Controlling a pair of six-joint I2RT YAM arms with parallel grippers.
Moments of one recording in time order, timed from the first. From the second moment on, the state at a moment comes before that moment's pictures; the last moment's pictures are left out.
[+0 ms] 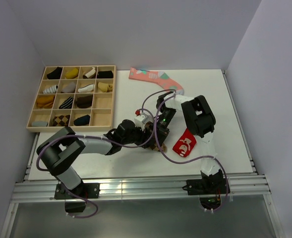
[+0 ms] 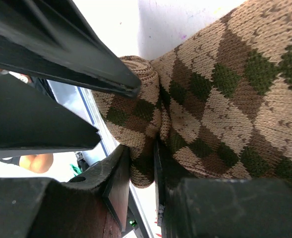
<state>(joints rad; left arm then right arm) -0.86 1.64 0.64 0.53 0.22 -0.44 0.44 2.26 1.55 -1.37 -0.80 -0.79</state>
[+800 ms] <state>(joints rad) -0.86 1.74 0.60 0.72 0.32 -0.49 0.44 2.23 1.51 -1.31 -0.78 -0.71</state>
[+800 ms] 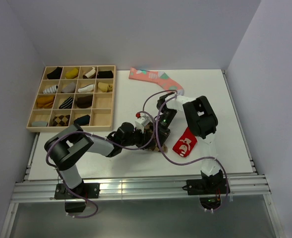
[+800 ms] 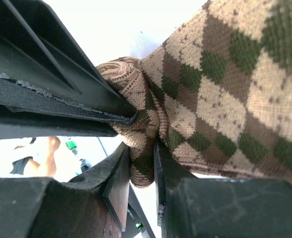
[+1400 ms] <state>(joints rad) -0.86 1.82 0.56 0.91 0.34 -0.65 0.38 1.84 1.30 -0.99 -0.65 -0.61</state>
